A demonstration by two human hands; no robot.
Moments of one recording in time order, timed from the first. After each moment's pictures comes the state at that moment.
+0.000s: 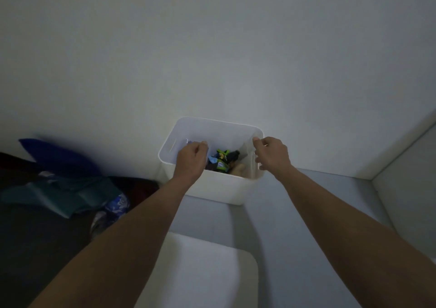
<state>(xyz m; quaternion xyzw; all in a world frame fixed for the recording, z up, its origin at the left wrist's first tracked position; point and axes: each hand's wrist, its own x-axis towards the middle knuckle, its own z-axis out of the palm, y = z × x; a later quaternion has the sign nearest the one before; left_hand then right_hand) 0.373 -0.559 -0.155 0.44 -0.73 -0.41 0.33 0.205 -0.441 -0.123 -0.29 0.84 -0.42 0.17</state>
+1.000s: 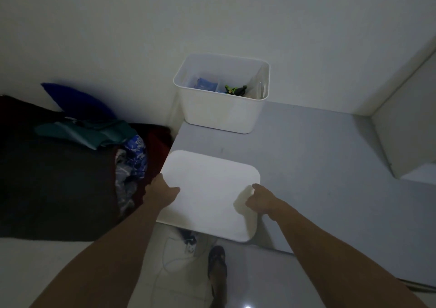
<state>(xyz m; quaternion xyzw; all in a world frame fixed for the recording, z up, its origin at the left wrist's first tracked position) 0.599 -0.428 -0.324 0.64 -0.69 -0.35 0.00 0.377 -0.246 -0.283 -0.30 0.84 -0.13 0.42</state>
